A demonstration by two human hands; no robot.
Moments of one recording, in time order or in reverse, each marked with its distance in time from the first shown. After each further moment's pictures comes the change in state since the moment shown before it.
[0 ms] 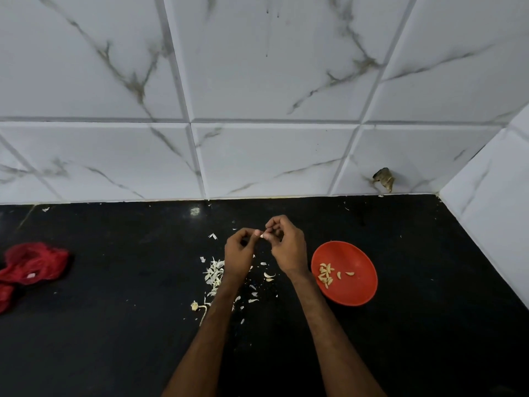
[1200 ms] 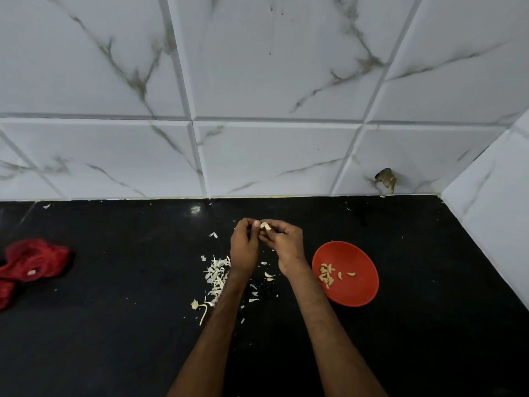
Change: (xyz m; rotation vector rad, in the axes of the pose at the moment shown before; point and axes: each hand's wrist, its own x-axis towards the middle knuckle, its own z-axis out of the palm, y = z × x) left_hand 0.007 0.012 0.013 0.068 0.088 0.117; right_hand 0.006 -0.023 0.010 0.782 0.018 0.516
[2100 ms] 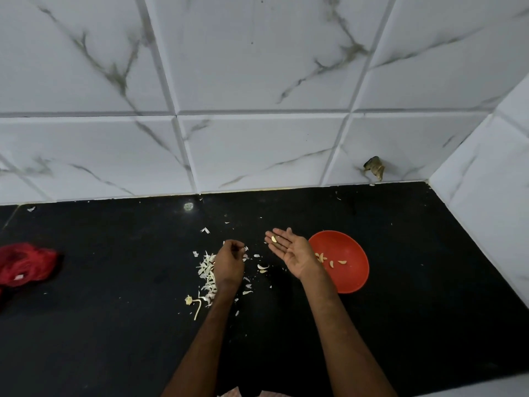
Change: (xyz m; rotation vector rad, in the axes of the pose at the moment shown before) left_hand -0.029 -0.059 -0.013 0.348 0.013 -0.233; right_hand 0.011 0.018 -0.060 0.300 0.011 0.391
